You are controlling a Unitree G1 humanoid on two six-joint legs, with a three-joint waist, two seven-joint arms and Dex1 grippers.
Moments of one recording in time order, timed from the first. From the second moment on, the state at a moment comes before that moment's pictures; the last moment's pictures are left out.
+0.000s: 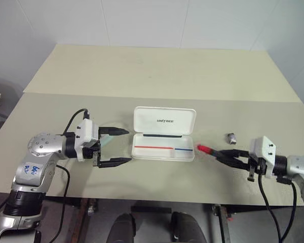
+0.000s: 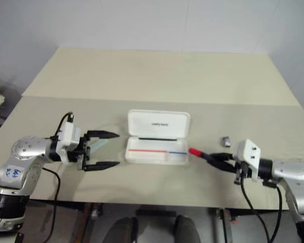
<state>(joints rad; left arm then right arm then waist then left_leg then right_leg) -0.30 0.72 0.07 -0.14 -0.47 0.21 -1.20 -0.08 -0.88 -0.18 -0.16 0.42 0.11 1.22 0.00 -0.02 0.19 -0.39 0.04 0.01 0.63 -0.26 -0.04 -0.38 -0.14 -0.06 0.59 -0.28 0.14</state>
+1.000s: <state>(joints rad) -0.22 0.73 0.12 -0.19 -0.46 0.19 -1.12 -0.68 -0.51 0.31 0.35 0.07 -0.18 1.27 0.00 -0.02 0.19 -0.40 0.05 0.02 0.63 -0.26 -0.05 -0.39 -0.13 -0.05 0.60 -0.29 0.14</state>
